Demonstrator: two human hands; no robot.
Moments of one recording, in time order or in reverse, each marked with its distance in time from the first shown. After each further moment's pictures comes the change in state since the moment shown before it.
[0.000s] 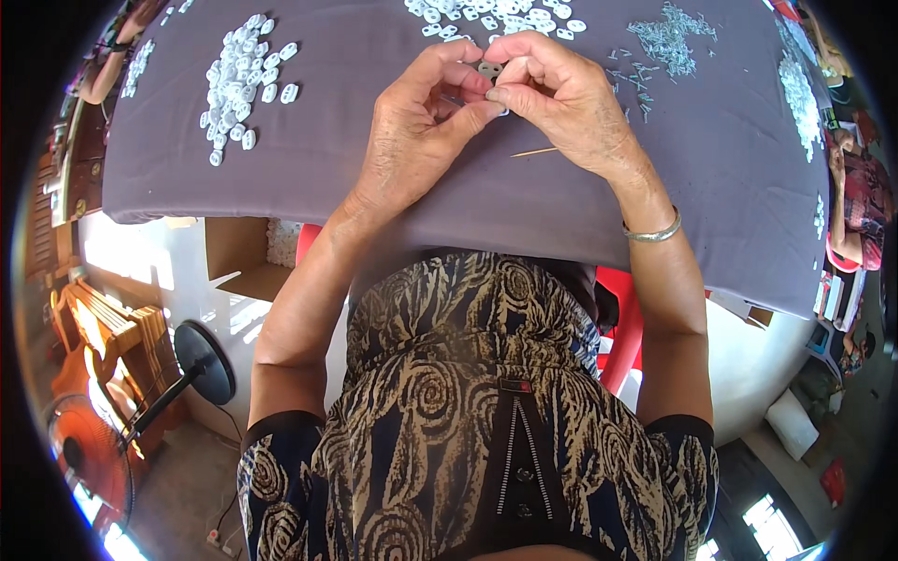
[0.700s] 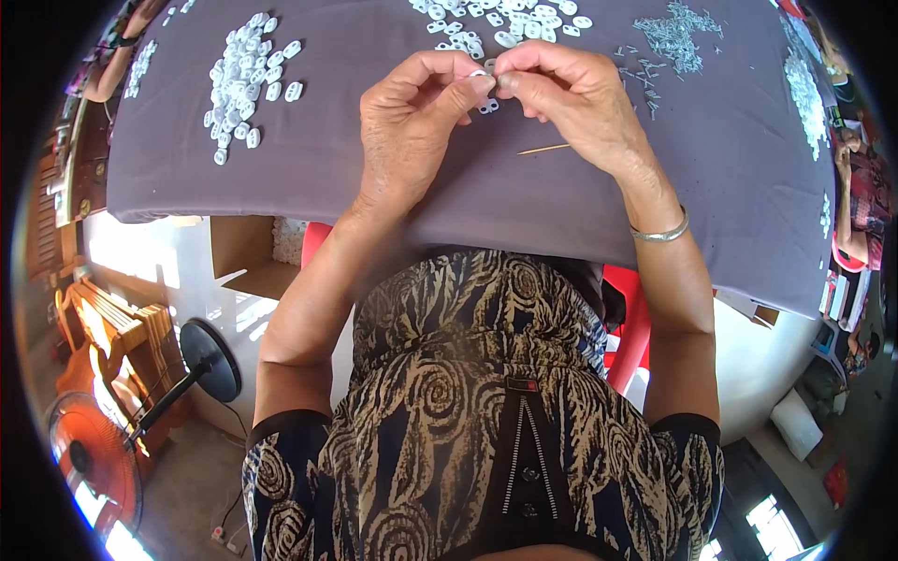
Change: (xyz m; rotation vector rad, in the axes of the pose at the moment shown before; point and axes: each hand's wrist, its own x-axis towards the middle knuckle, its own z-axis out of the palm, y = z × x) left_hand -0.003 0.008 0.000 -0.213 0.160 -0.132; right_hand -0.001 -0.010 0.001 0.211 -0.016 0.151
